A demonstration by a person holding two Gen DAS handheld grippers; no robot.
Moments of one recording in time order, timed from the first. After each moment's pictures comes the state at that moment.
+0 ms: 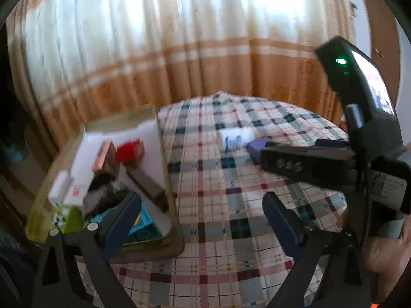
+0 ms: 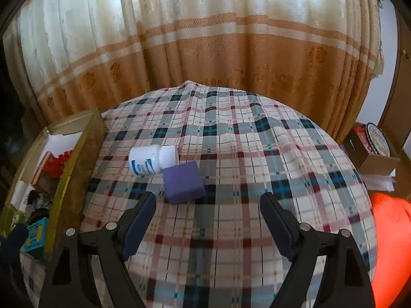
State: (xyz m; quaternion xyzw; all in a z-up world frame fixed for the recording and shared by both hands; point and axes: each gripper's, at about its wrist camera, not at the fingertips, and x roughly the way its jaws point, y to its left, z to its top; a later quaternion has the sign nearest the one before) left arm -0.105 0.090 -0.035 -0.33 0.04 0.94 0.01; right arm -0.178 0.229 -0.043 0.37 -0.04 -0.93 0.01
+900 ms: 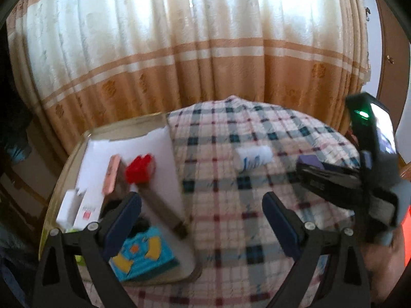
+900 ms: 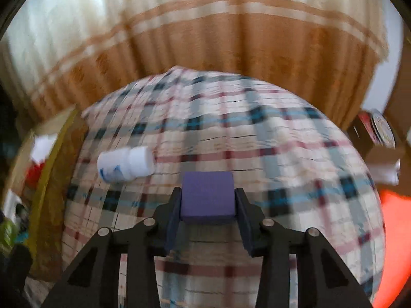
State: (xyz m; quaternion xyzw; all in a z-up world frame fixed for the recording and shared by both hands) left arm -0.141 0.086 -0.009 -0.33 0.05 0.94 0.00; right arm -0.209 0.262 -0.056 0.41 -0.07 -0.91 0.00
